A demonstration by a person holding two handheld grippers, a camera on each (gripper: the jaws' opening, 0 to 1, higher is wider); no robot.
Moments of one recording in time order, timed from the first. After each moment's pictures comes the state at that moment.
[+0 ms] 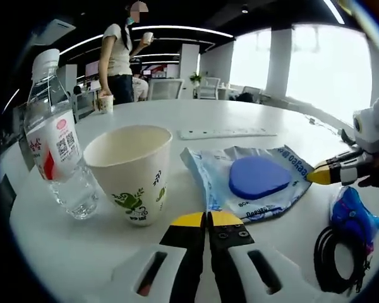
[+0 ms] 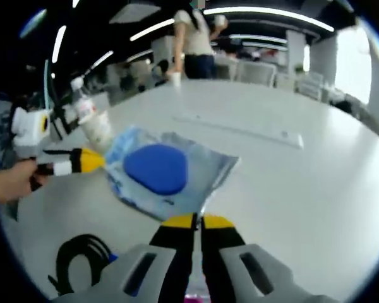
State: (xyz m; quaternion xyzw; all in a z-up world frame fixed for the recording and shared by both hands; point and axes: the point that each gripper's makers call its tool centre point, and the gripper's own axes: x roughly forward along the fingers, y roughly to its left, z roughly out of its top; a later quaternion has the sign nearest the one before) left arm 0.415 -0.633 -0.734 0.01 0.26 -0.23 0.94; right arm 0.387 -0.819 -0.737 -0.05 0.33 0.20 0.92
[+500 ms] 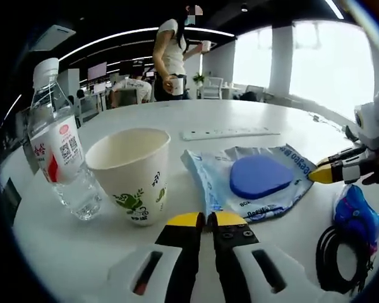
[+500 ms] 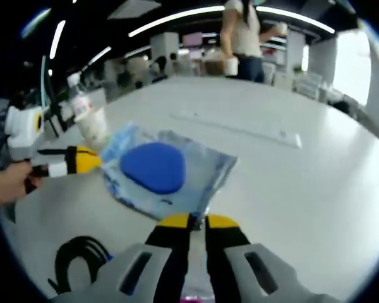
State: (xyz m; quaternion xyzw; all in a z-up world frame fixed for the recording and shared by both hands) left arm 0.415 -0.632 -0.734 0.02 0.26 -0.21 0.94; right arm 0.389 -0.824 -0.737 -0.03 0.34 0.18 0.92
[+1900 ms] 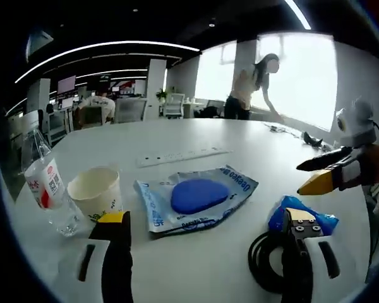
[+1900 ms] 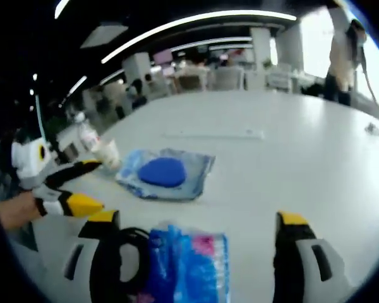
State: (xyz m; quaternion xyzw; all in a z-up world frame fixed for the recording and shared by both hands) left arm 0.359 -0.679 -0.674 0.01 0.20 -0.35 0.92; right arm 0.305 -0.844 -0.674 0.05 0.31 0.11 0.94
